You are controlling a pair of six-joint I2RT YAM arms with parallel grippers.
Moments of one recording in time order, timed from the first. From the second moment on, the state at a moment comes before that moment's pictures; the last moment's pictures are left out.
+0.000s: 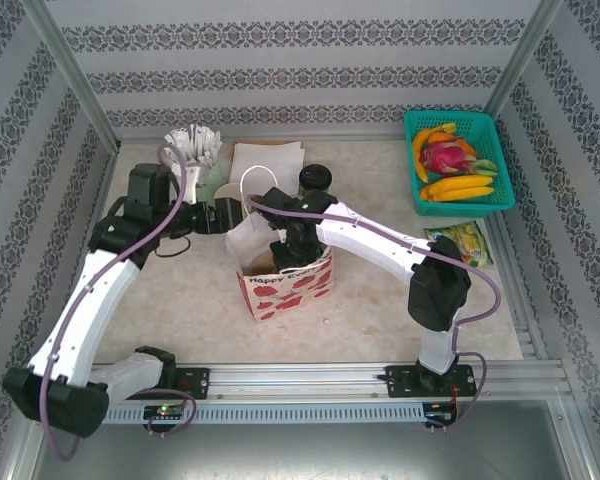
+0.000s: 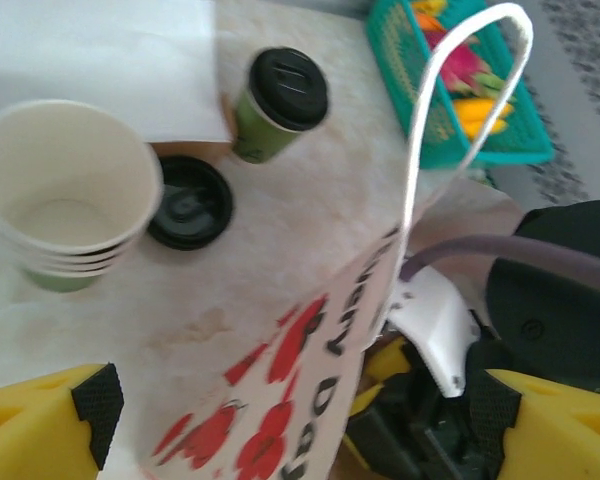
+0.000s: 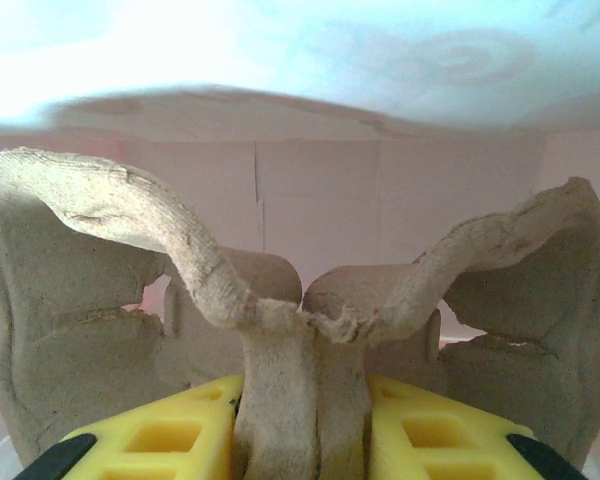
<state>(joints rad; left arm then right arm) -0.22 1.13 1.22 -0.76 0.49 -0.33 0.88 1.88 1.68 -1.19 -0.10 0.52</state>
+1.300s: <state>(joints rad) -0.21 1.34 1.42 -0.75 0.56 -0.29 0.90 1.87 1.56 -1.05 0.01 0.54</state>
